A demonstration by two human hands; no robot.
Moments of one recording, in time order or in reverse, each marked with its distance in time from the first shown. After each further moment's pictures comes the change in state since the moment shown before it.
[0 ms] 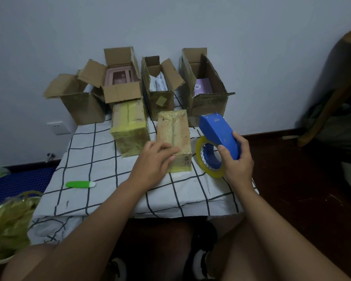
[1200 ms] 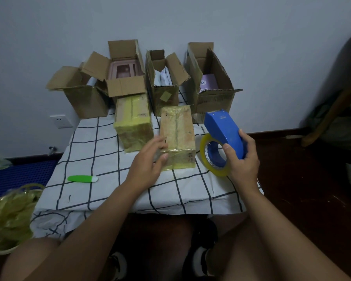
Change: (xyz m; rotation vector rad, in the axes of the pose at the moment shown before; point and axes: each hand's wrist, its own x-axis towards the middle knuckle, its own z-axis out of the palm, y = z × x) left_hand -0.020 -0.010 -0.005 -0.302 0.072 -0.168; right_hand -0.002 0.002 0.001 0.003 -0.009 -0.033
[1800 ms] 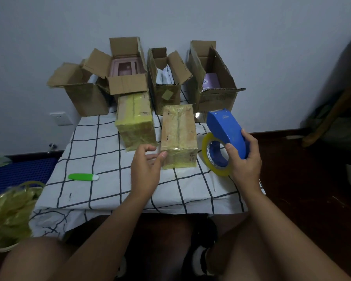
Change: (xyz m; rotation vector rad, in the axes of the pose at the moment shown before) left_hand -0.016 0.013 0.016 -0.273 0.305 -0.418; right_hand 0.001 0.003 0.001 0.000 0.000 -0.006
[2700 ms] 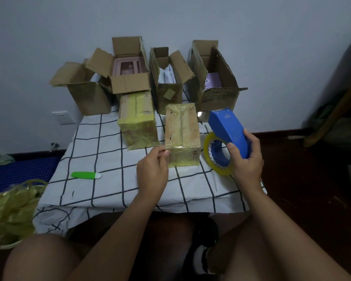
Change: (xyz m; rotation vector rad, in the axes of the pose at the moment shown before) left_hand -0.011 0.013 0.009 0.240 0.087 0.109; right_hand -0.002 0.000 0.001 0.006 0.014 -0.006
